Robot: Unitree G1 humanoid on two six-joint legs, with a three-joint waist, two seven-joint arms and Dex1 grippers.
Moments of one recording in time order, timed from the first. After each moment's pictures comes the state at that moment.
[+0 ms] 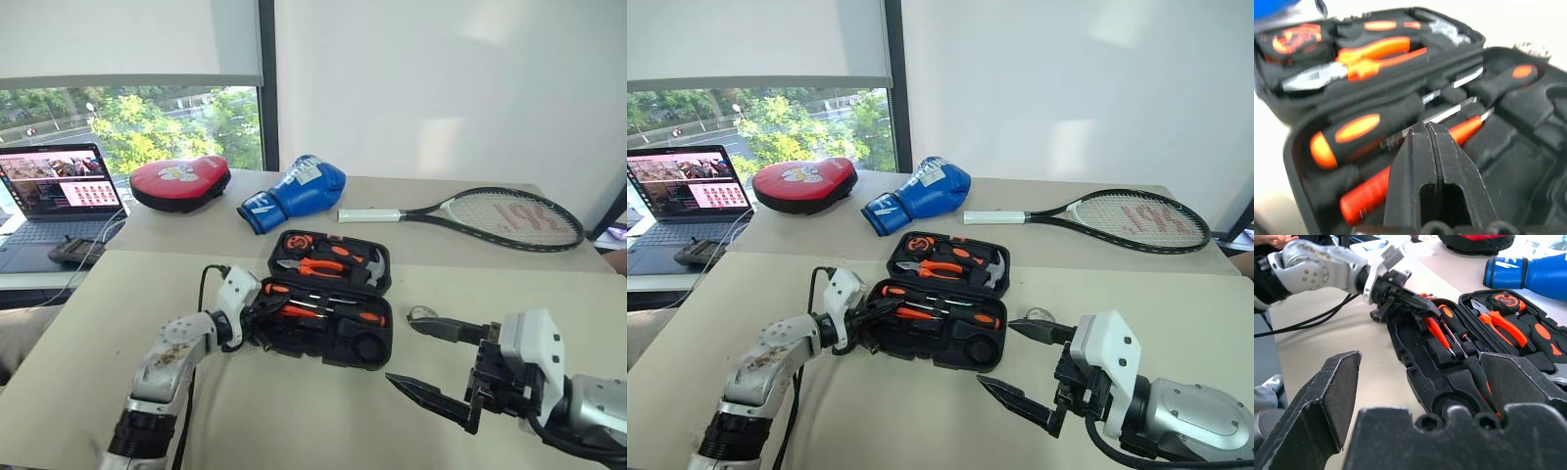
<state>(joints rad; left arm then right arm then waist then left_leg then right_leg) -0.30 0.39 0.00 -0.14 -0.22 0.48 -0.78 0.26 -0.85 -0.44 -0.97 0.91 0.63 0.64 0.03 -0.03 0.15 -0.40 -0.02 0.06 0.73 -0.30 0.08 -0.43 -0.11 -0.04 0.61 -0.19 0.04</state>
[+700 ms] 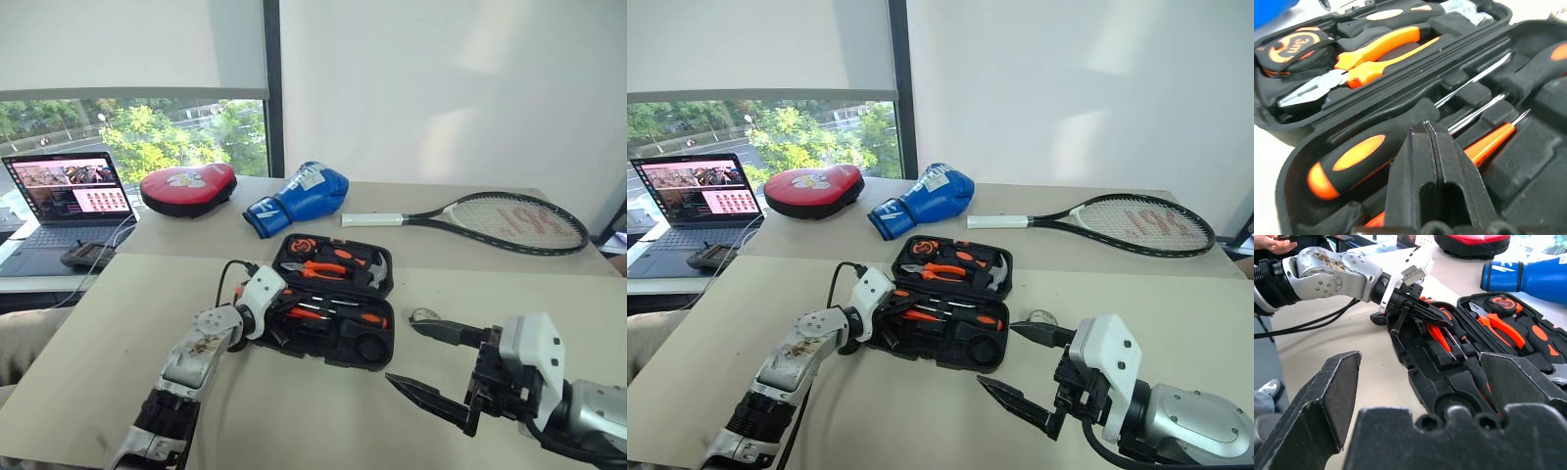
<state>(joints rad) -0.43 0.35 -0.12 0.02 -0.19 0.47 -0.72 0.29 -0.85 -0.44 -1.00 0.92 0.63 0.59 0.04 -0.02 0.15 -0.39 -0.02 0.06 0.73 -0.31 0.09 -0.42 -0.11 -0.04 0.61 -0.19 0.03</state>
